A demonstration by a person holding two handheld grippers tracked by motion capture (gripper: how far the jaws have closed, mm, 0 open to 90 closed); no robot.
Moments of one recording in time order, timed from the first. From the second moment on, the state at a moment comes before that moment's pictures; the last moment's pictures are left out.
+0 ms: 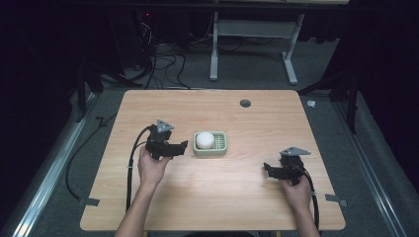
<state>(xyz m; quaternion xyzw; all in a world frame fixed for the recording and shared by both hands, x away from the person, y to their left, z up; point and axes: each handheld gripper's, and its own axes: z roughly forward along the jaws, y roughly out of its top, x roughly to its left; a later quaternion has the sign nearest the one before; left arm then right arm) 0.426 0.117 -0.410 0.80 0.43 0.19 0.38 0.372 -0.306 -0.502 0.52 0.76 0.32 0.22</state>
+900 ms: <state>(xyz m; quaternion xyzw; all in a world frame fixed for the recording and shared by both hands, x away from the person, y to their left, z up) 0.406 0.140 -0.410 0.78 0.44 0.20 0.39 0.372 -0.306 -0.502 0.52 0.76 0.31 0.22</state>
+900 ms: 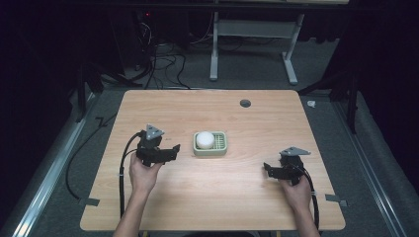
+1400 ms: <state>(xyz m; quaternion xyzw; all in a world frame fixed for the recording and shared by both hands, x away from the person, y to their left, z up) 0.397 0.149 -0.415 0.78 0.45 0.21 0.38 0.372 -0.306 -0.502 0.52 0.76 0.31 0.22</state>
